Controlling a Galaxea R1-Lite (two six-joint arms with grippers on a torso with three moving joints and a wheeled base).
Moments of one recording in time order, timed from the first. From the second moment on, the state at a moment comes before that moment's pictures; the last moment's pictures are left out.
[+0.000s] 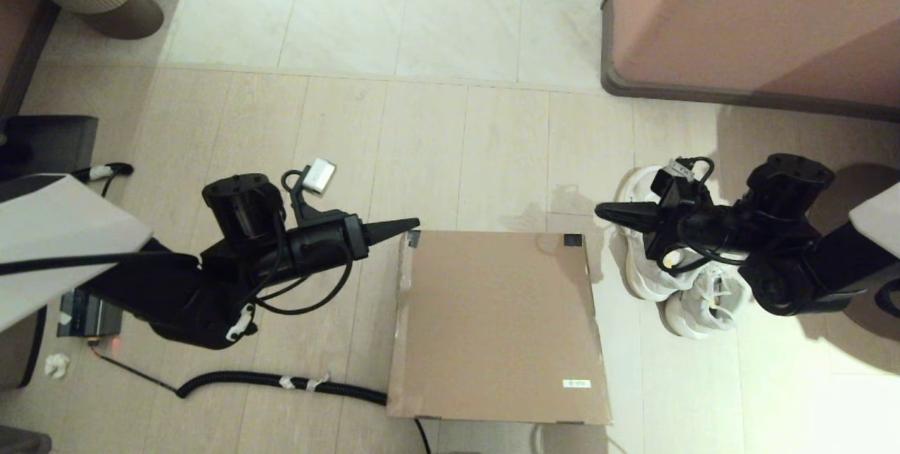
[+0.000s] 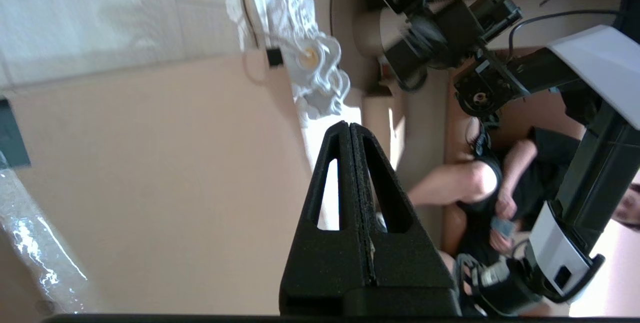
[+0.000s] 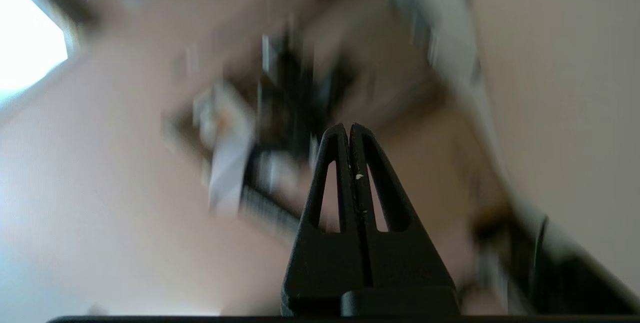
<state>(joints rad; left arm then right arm) -0.29 2.05 -0.92 -1.14 -0.88 -0.52 0.00 2.13 -1.04 -1.31 1.22 1.51</state>
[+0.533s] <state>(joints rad) -0.31 1.96 -0.89 -1.16 -0.35 -0.28 0.01 2.11 -1.22 -0.78 0.39 1.14</state>
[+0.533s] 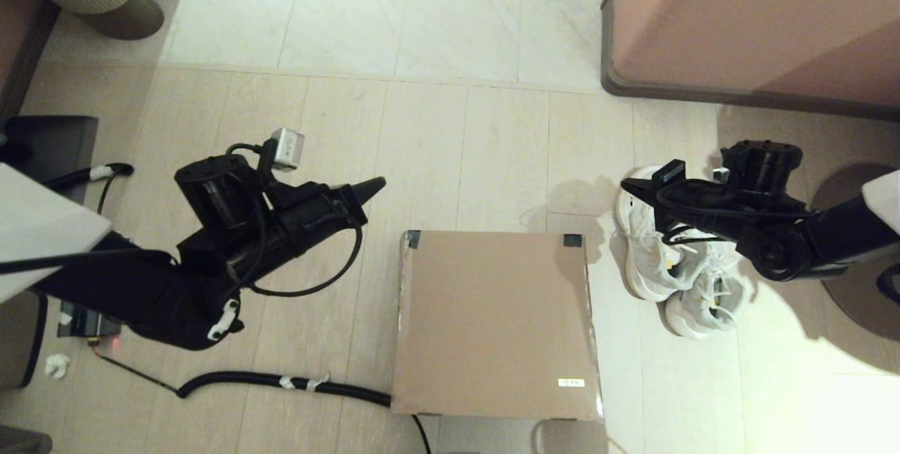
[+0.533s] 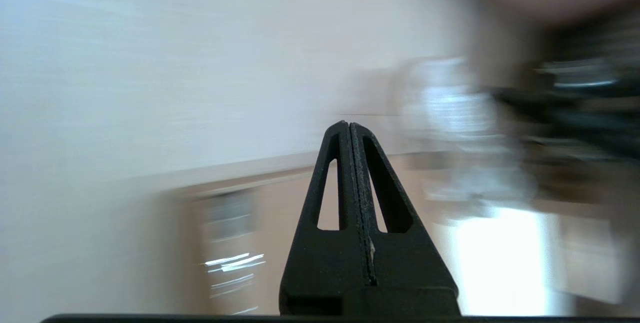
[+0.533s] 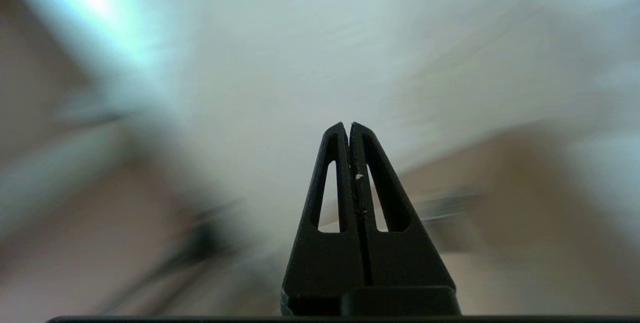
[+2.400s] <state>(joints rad) -0.34 2.46 -1.09 -1.02 -0.01 0.04 0.29 2.28 -0.93 -0.80 -0.13 0.33</state>
